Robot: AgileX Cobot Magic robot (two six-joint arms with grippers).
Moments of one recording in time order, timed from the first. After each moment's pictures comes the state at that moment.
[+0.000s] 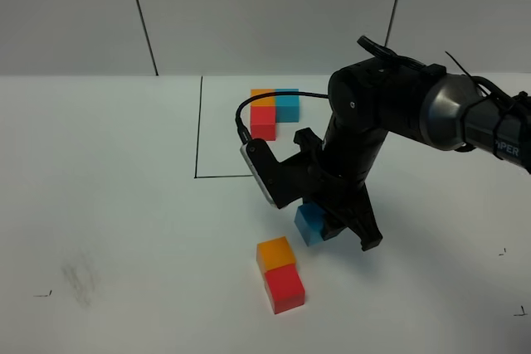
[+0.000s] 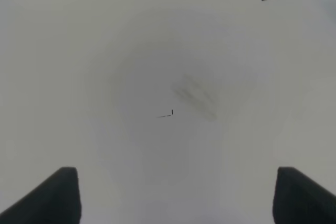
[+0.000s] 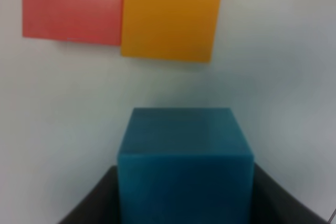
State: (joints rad) left arm 0.03 -0.01 -0.51 -0.04 1.08 0.17; right arm 0.58 2.05 -1.52 0.12 0.97 -1.46
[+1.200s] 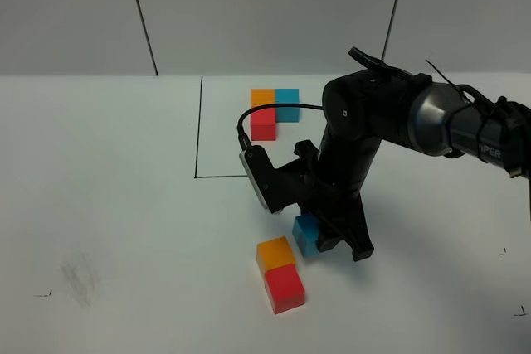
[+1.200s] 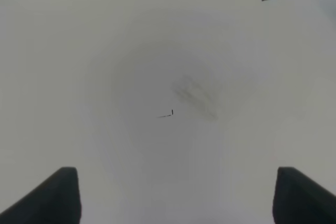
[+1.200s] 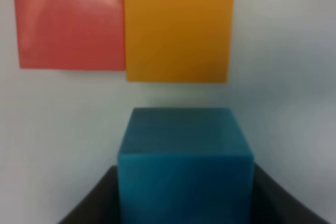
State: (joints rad) left arm 0.03 -0.01 -0.51 -0.04 1.08 0.17; right arm 0.58 2.09 -1.52 0.14 0.98 -1.40
